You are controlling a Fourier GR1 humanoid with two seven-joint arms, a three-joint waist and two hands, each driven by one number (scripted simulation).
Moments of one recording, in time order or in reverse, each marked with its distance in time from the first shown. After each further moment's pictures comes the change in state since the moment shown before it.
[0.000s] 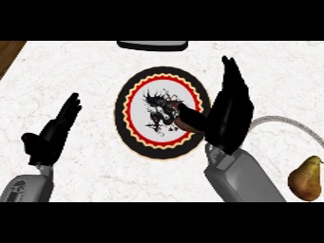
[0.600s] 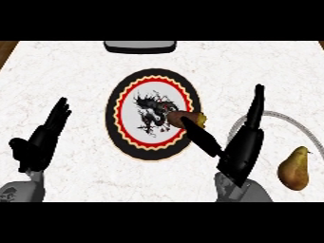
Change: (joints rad) left arm 0.044 0.017 0.043 -0.005 0.009 0.012 -0.007; right arm 0.251 -0.005 0.050 -0.106 -0.142 -0.469 -0.118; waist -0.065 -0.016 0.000
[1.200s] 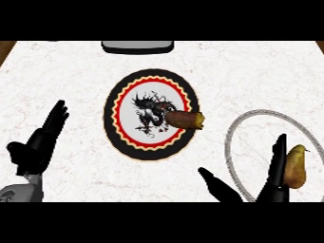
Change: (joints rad) left arm 0.018 -0.008 0.024 0.005 -0.015 -0.017 -0.019; right arm 0.350 -0.263 0.187 -0.169 -0.328 -0.209 -0.315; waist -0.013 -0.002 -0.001
